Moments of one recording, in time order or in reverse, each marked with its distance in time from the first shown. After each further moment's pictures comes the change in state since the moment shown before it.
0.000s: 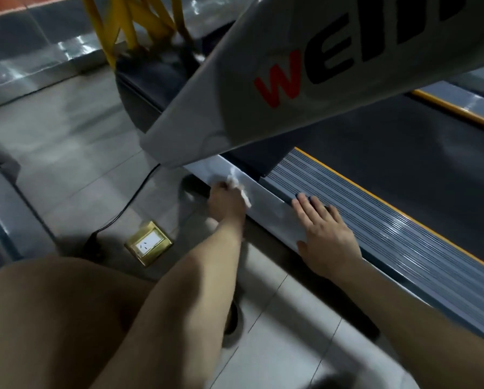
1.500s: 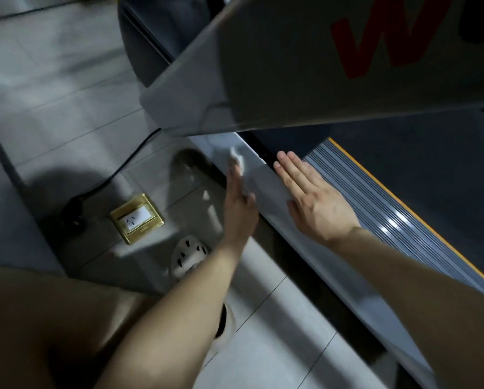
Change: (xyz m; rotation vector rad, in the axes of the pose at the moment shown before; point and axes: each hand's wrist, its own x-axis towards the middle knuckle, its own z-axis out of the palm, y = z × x) left_hand 0.012 -0.075 0.030 -0.073 -0.162 0.535; right_hand 0.116 -0.007 0.006 0.091 0.317 -0.499
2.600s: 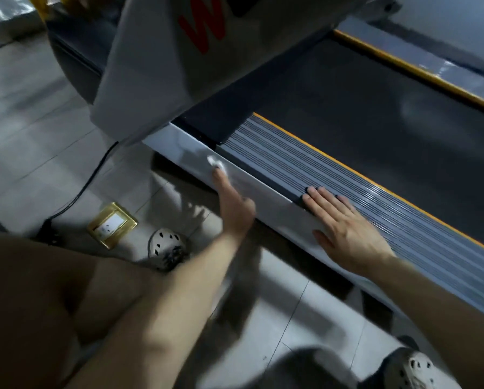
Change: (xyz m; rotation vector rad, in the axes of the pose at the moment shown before) left_hand -0.080 0.069 0.049 0.004 -0.185 -0.118; right_hand -0.226 0.008 -0.049 0.085 -0.208 0.354
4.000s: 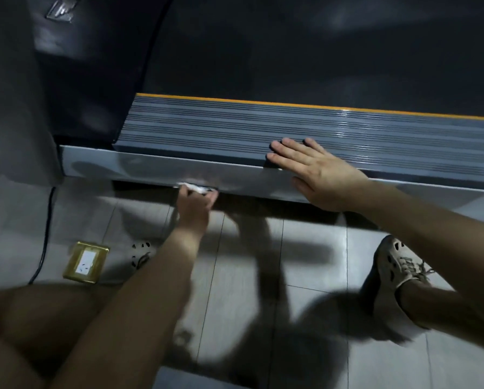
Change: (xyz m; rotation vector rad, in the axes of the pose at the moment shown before) left_hand -0.027 -0.061 0.022 1.078 -0.595 0.539; right_hand -0.102 0.034 0.009 0.154 0.048 0.147
